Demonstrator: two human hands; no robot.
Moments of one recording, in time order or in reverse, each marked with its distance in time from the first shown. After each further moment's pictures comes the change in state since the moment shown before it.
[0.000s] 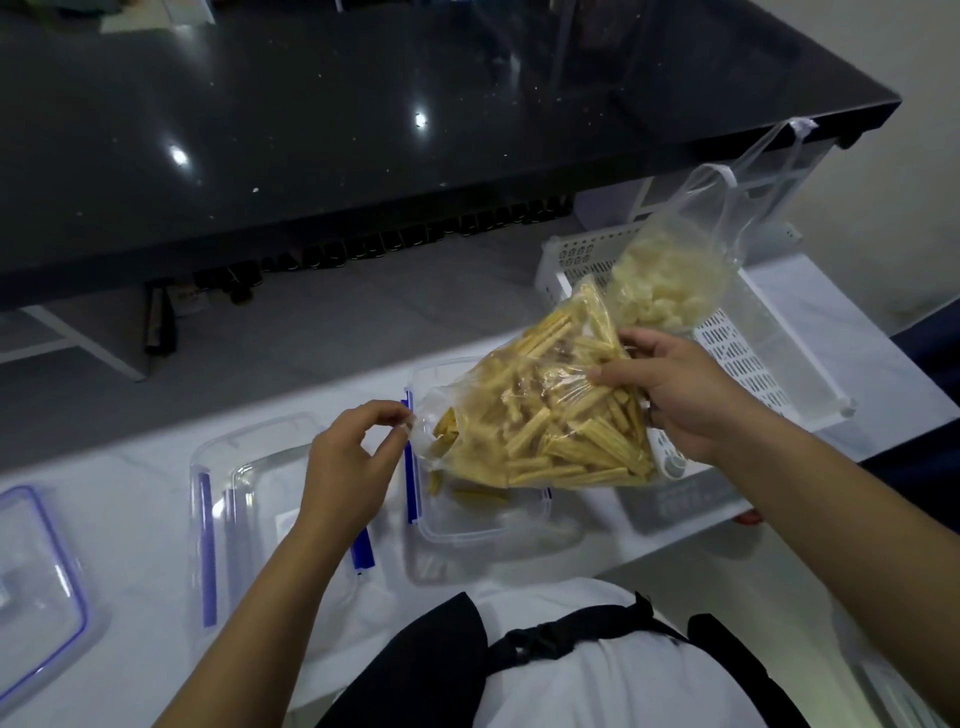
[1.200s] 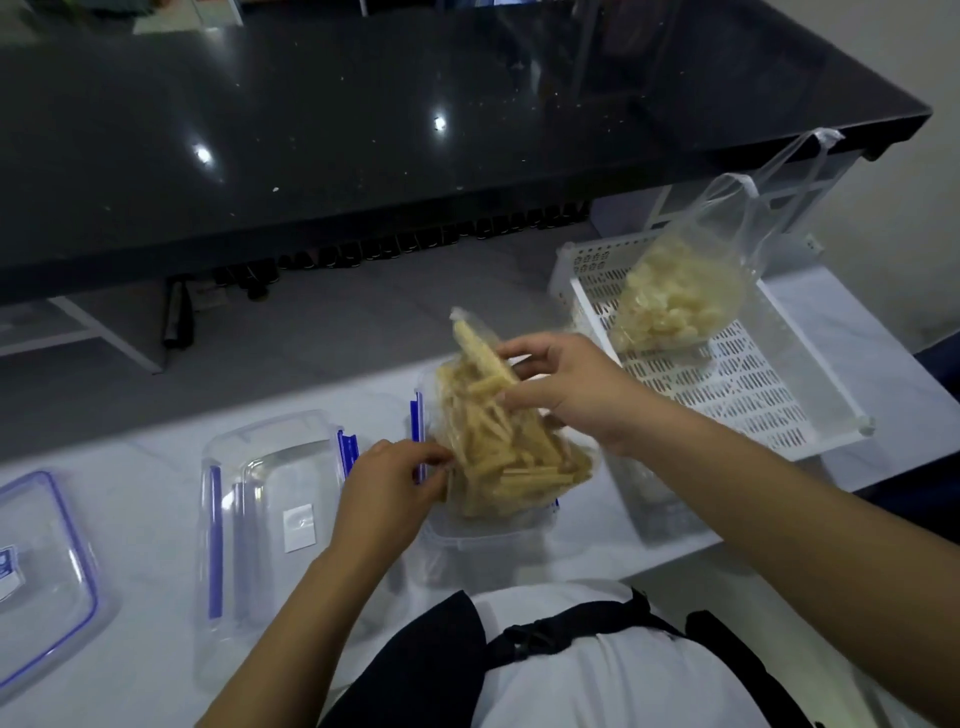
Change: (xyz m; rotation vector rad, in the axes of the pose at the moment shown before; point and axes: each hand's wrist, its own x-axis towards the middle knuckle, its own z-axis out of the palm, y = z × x) left_hand -0.017 0.004 0.021 0.268 -0.163 0.003; right_hand 0.011 -0.009 0.071 -0.237 -0.290 -0.122
